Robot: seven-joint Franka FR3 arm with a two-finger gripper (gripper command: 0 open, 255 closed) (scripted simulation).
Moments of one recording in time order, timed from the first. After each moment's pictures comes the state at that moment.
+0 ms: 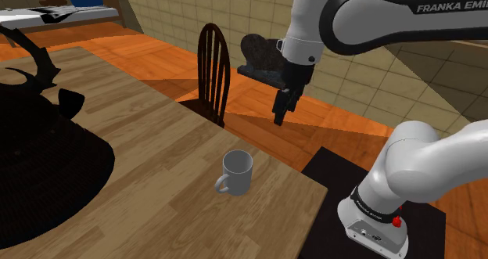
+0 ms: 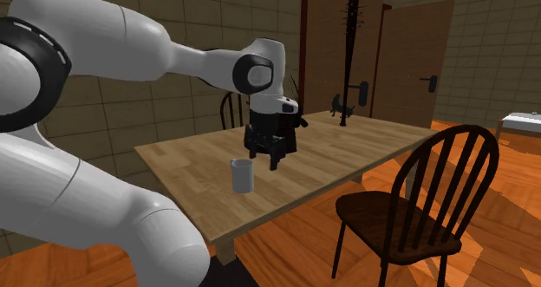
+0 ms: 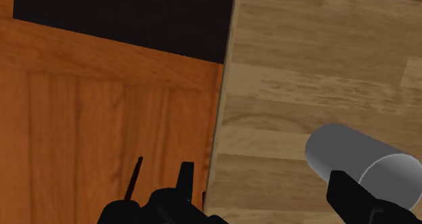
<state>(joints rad) 0.11 -0.74 0.17 -2.51 0.21 1.78 0.05</state>
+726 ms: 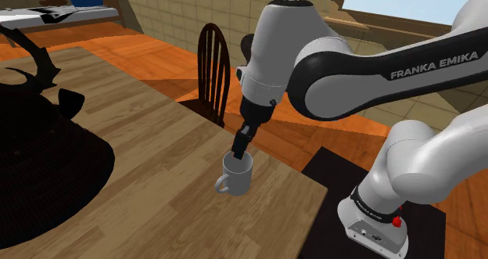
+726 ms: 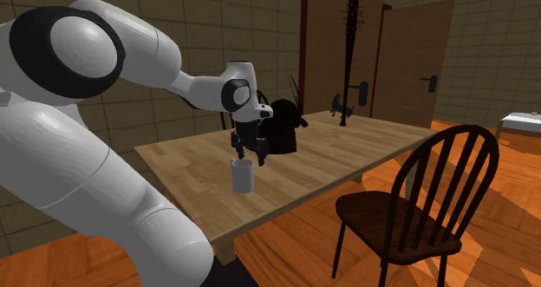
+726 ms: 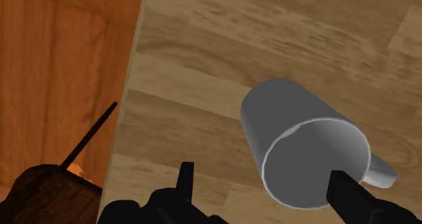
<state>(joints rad) 0.19 -0.55 0.41 -2.50 0.24 2.14 0.13</state>
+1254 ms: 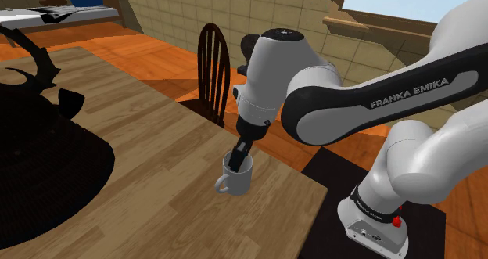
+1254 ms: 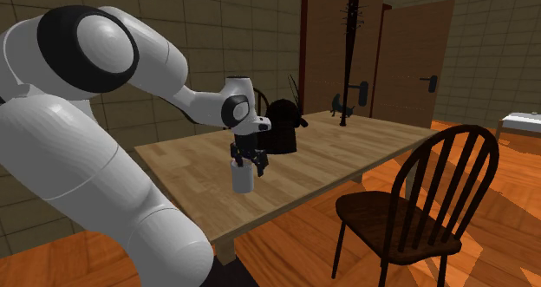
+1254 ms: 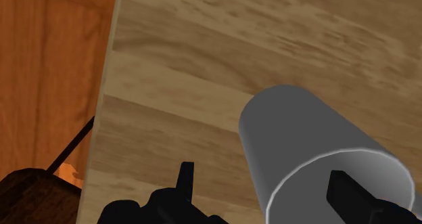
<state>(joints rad) 0.19 -0.49 0.46 -2.57 0.24 2.29 0.15</state>
